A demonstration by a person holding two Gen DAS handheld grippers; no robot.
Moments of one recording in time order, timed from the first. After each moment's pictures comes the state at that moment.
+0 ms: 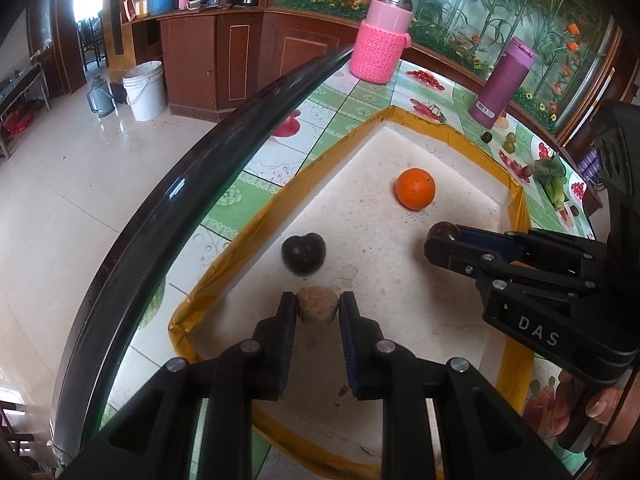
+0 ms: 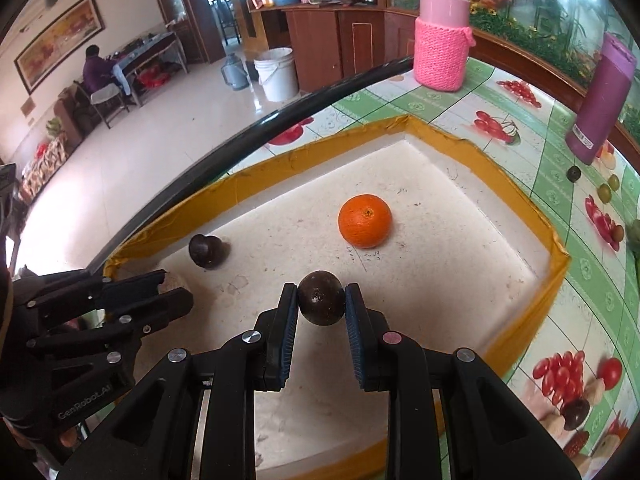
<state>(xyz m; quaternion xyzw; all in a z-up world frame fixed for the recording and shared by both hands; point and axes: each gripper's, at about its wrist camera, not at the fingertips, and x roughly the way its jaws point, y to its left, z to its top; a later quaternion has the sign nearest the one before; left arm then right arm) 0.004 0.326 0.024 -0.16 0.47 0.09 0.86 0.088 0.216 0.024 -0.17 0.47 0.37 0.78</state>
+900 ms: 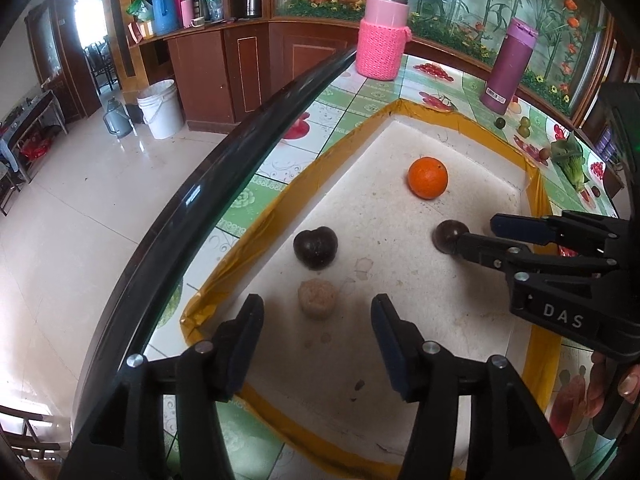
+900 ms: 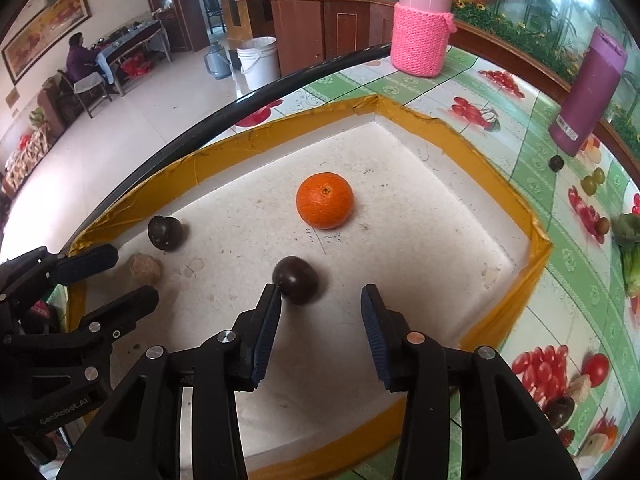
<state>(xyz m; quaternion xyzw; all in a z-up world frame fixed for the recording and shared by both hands) -0.002 0.315 0.026 -0.10 0.47 0.13 0.87 0.088 0.196 0.023 -0.19 0.47 0.33 0.79</state>
